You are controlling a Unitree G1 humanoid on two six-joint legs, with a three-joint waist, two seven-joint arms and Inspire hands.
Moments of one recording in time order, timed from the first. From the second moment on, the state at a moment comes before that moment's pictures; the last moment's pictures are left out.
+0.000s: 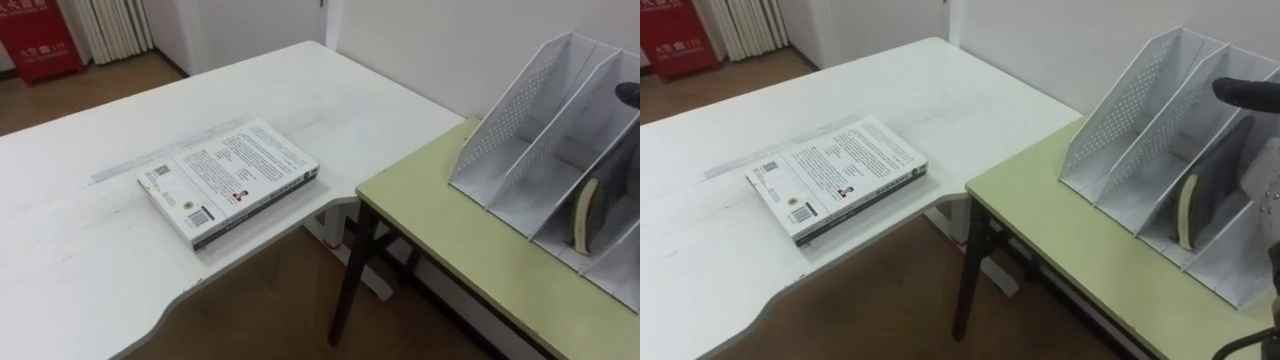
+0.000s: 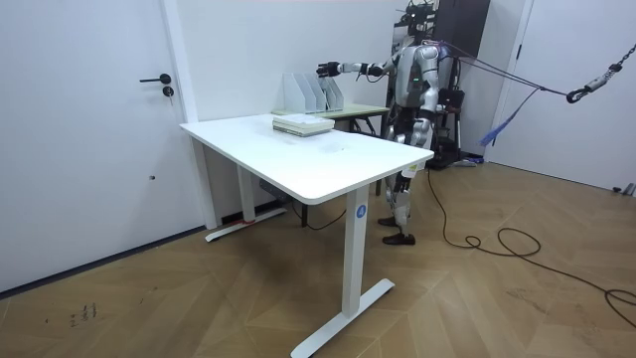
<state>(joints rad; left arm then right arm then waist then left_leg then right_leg) 0.21 0.31 0.09 1.08 -0.34 0.15 -0.22 -0.79 -0.68 -0.14 0.80 0.47 0.20 -0.54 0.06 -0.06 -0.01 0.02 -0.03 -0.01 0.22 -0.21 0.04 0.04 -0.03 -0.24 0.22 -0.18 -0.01</state>
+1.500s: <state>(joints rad) 0.12 0.38 -0.07 1.14 -0.36 0.12 -0.31 -0.14 -0.63 0.33 0.01 0.19 0.18 0.66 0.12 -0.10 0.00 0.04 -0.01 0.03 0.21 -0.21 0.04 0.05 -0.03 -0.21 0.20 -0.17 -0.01</state>
